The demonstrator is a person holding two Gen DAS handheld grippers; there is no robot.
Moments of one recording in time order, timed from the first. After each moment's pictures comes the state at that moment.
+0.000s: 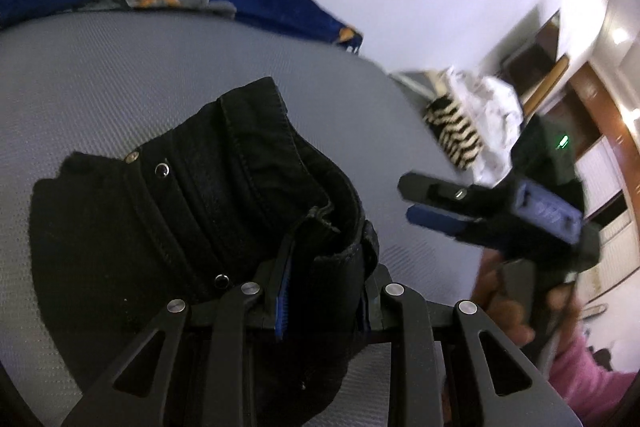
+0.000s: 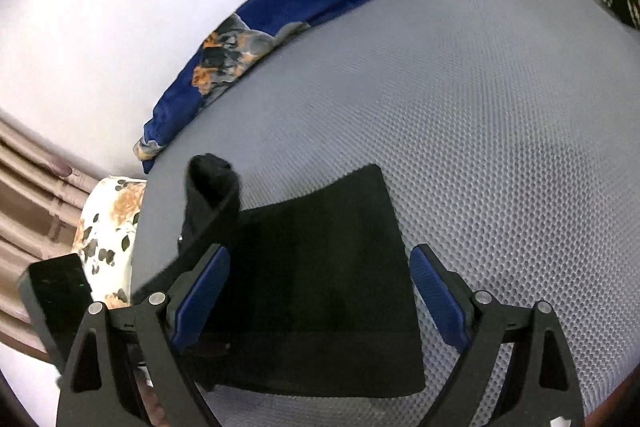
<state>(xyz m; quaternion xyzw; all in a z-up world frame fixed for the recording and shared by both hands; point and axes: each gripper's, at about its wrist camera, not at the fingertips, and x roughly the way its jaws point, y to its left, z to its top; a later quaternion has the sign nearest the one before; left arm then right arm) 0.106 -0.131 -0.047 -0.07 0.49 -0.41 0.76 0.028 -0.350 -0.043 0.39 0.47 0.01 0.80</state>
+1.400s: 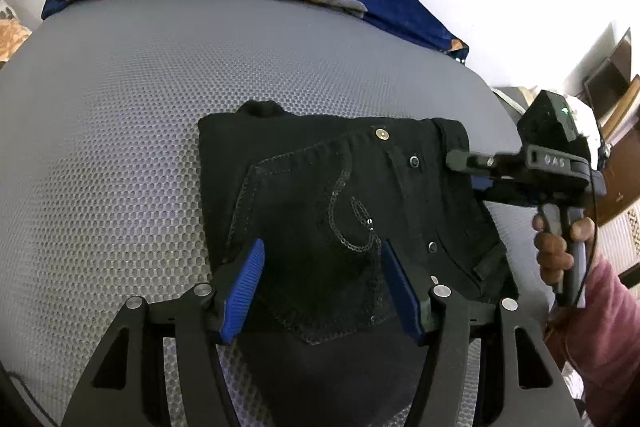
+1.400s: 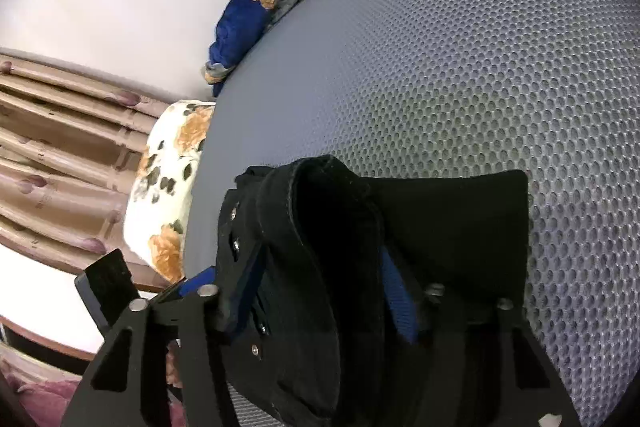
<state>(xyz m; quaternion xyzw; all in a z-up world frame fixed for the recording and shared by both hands) 0.093 -0.030 -0.072 -0.06 0.50 -0.26 0.82 0.122 -0.319 -0.122 0.40 0.51 0.24 0.72</state>
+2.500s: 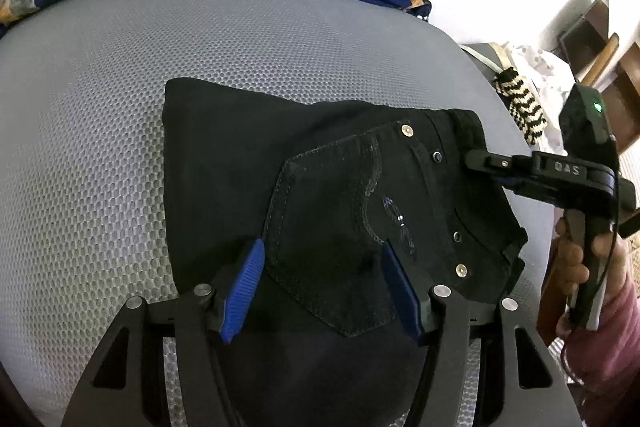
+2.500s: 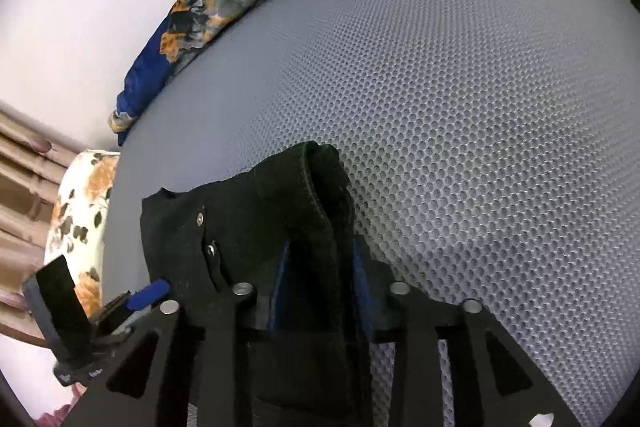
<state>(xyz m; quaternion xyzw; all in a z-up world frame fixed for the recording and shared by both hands) 0.110 -0.090 -0.083 -0.02 0.53 -0.33 0.78 0.060 -0.362 -0.093 0.35 0.51 0.02 0.79</state>
